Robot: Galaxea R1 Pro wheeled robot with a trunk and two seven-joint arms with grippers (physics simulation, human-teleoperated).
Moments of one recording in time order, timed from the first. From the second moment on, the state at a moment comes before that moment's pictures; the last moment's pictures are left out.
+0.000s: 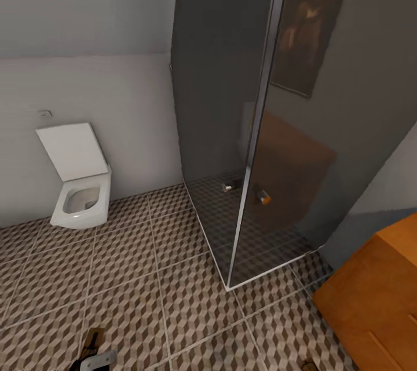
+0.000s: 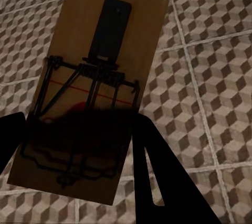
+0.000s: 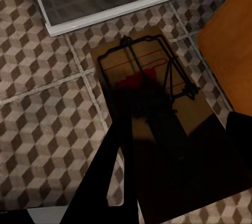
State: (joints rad) left arm -0.40 0.05 -0.95 0.08 1.07 -0.74 0.18; right arm 0.01 -0.05 -0.09 -0.61 0.03 -0.40 -0.04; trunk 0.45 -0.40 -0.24
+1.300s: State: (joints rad) left arm -0.40 0.05 -0.95 0.08 1.07 -0.74 0.18; right arm 0.01 -0.05 -0.09 -0.61 0.03 -0.40 -0.04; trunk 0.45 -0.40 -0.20
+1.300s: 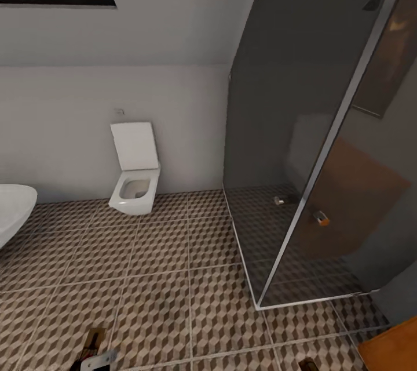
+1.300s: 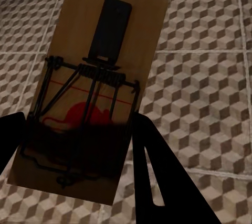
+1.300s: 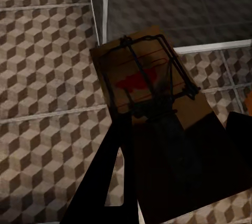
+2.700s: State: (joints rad) left arm -0.40 0.04 -0.95 0.08 1.07 -0.74 0.18; right arm 0.01 -0.05 -0.09 -0.61 0.03 -0.40 -0.04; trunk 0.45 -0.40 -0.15
